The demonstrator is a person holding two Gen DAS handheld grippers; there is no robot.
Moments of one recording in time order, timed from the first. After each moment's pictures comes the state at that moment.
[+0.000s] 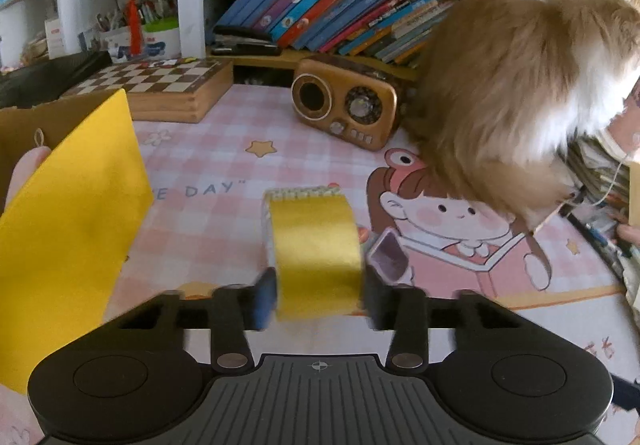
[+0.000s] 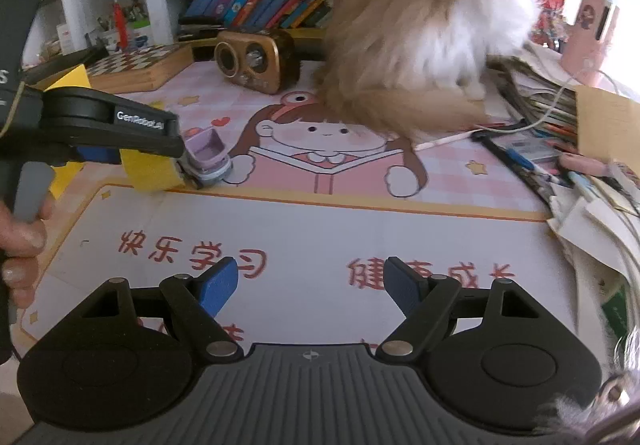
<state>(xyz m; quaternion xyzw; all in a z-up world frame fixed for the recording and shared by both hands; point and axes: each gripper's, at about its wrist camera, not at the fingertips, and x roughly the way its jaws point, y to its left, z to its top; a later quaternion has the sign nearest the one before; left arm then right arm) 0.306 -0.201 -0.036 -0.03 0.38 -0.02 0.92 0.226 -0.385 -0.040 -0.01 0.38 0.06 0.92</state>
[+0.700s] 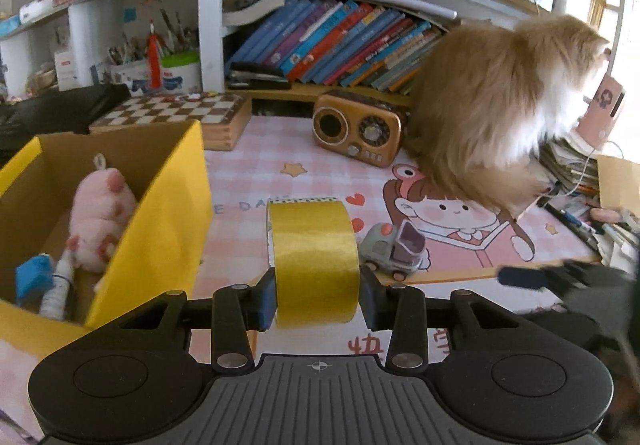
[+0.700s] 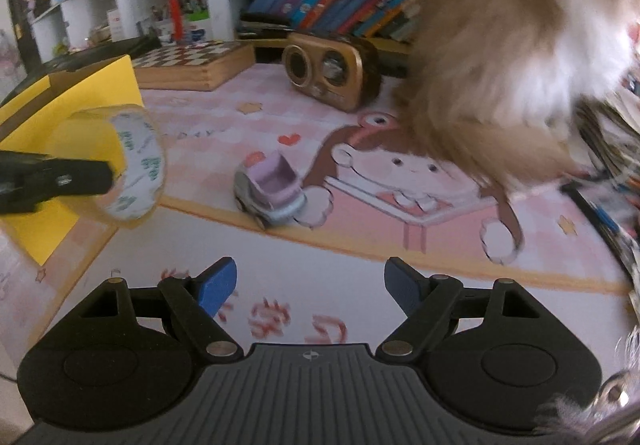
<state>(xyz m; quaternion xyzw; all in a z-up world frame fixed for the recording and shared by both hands) 0.242 -0.145 0.001 -0.02 0.34 -0.05 0.94 0.280 -0.339 -0.050 -0.03 0.36 0.15 0.92</state>
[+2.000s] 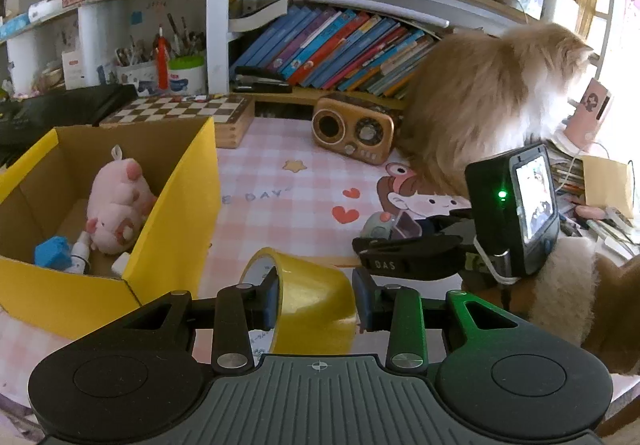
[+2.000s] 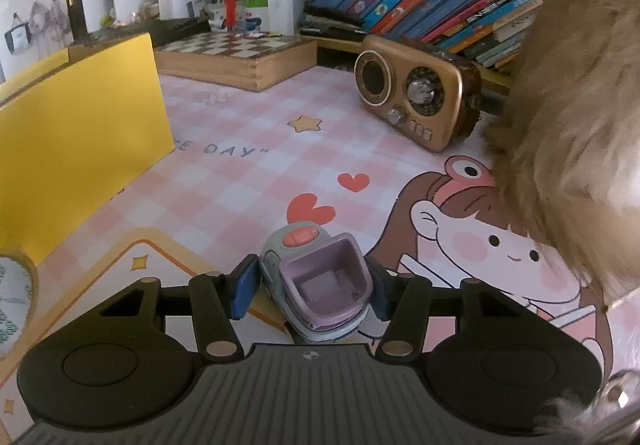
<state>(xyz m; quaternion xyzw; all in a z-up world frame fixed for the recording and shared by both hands) 0.209 -0.139 0.007 -0.02 0.33 -0.05 0.94 0.355 -0.292 -0.074 -0.07 0.34 0.23 0.91</state>
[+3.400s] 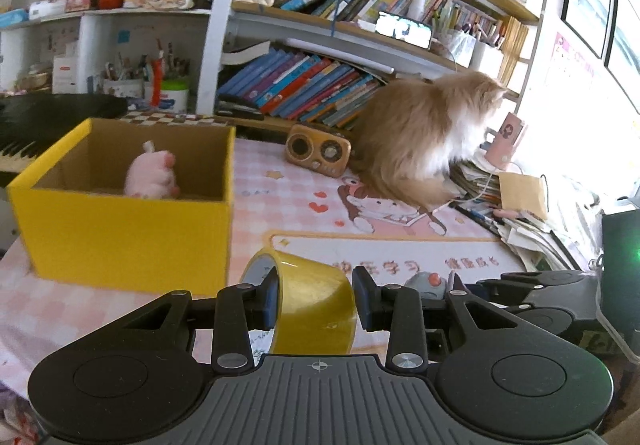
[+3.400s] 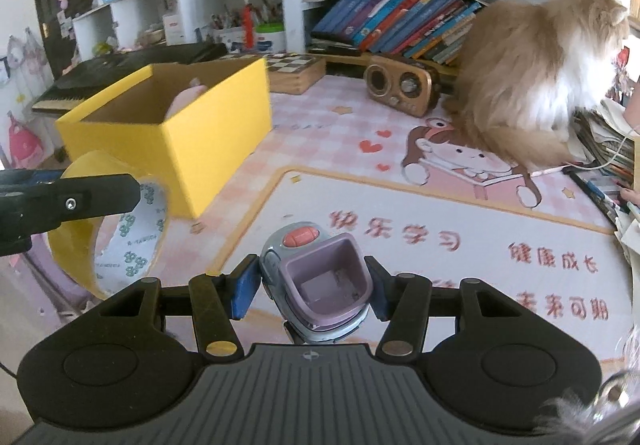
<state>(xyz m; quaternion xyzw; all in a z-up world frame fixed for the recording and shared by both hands) 0.079 -0.039 0.024 -0.07 0.27 -0.16 0.95 0.118 -0.244 0.000 -0.03 0.35 0.16 0.92</state>
